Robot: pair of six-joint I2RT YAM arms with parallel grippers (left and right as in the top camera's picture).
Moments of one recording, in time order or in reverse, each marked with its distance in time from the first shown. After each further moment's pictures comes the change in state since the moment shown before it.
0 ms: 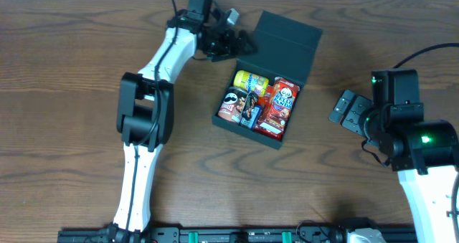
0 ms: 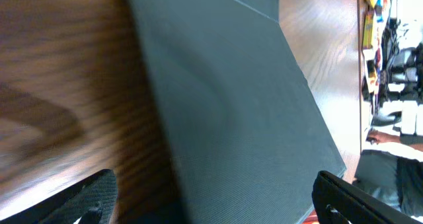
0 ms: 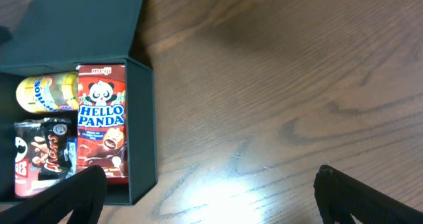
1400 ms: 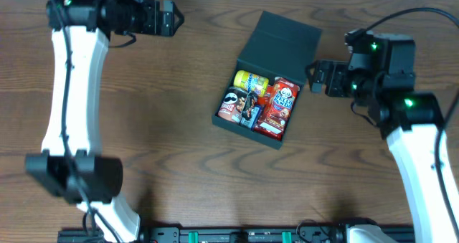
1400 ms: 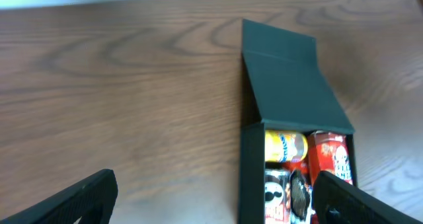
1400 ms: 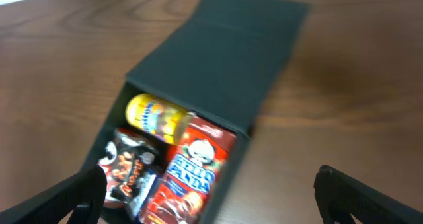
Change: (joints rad) left arm 0.279 -0.566 0.001 -0.438 -0.333 0.340; right arm -0.050 0.159 -0.008 0.417 -0.350 -0.344
